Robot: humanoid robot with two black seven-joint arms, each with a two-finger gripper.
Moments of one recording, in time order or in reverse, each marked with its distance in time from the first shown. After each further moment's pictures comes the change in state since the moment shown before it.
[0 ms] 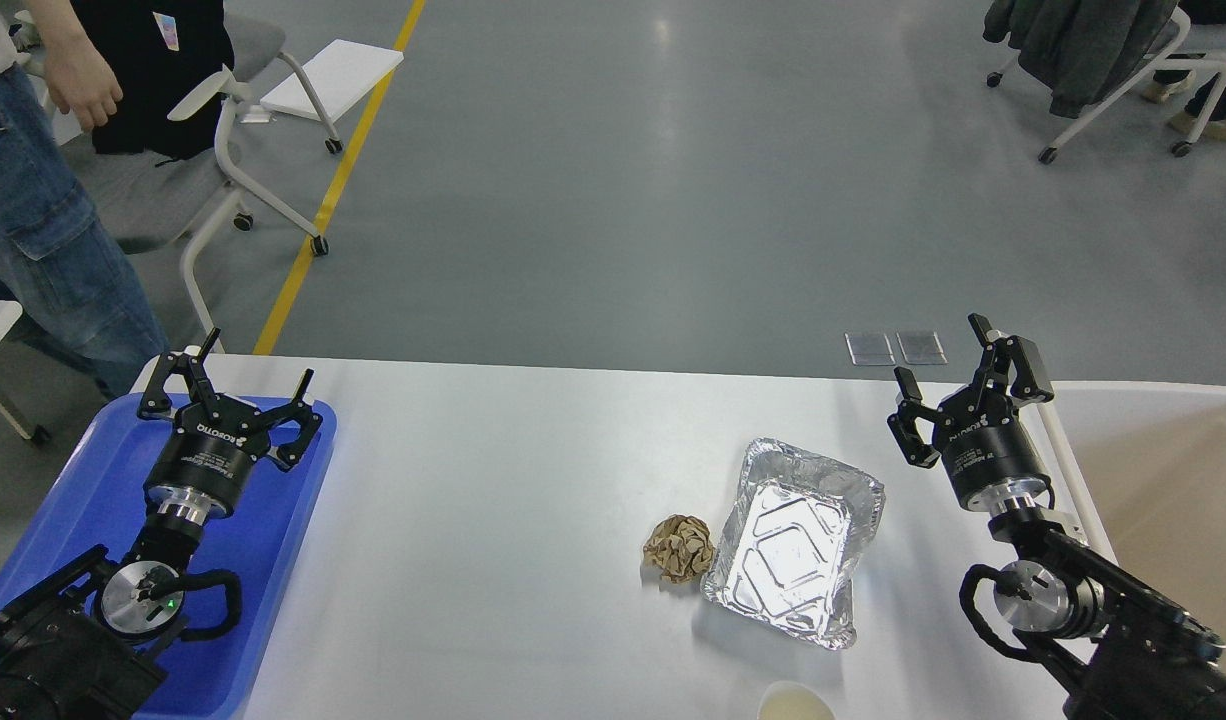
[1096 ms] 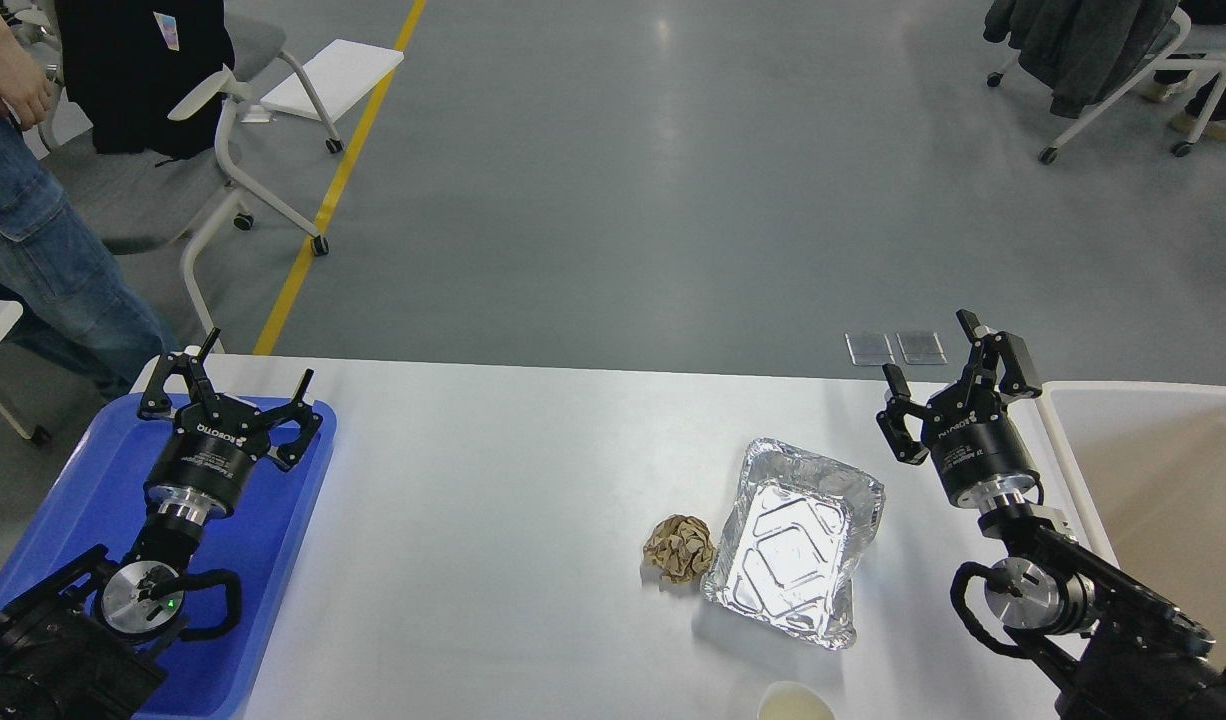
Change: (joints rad) left arm 0.000 0.000 0.000 0.000 0.000 0.000 0.000; right arm 0.011 0.008 -0.021 0.010 0.000 -0.002 0.000
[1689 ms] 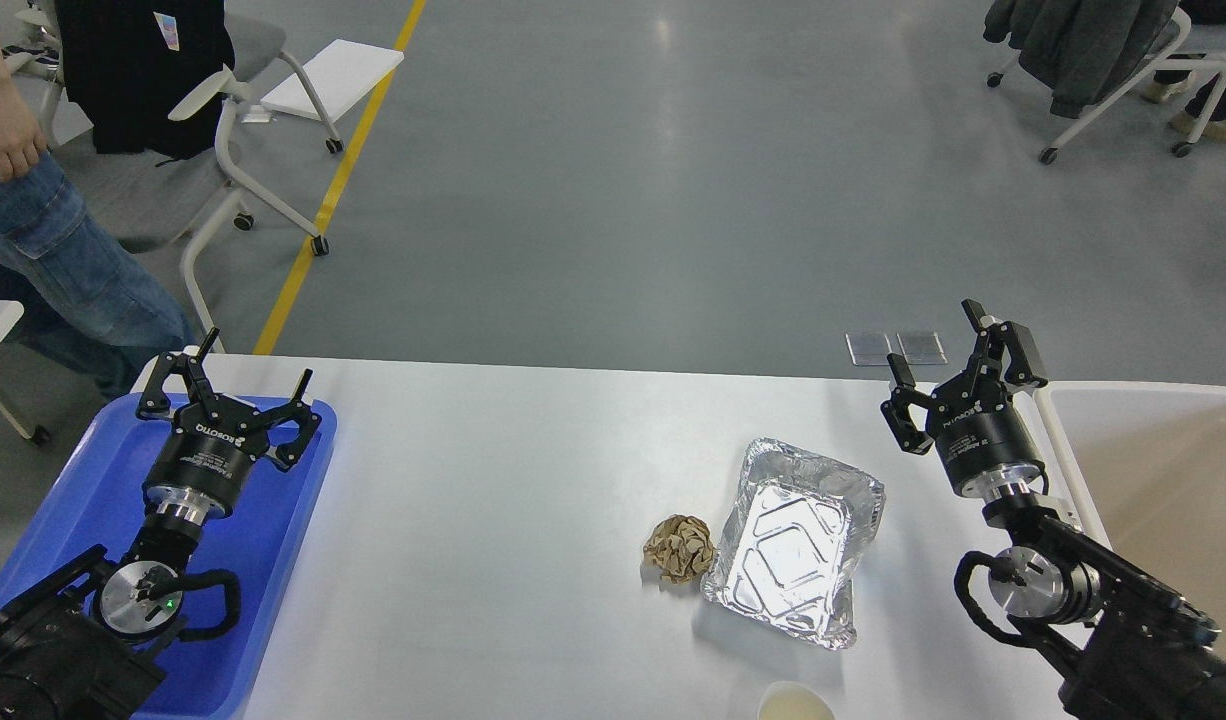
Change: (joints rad) left arm 0.000 0.002 0.000 0.001 0.000 0.000 0.000; right arm 0.022 -0.013 -0.004 0.000 0.023 -0.003 0.001
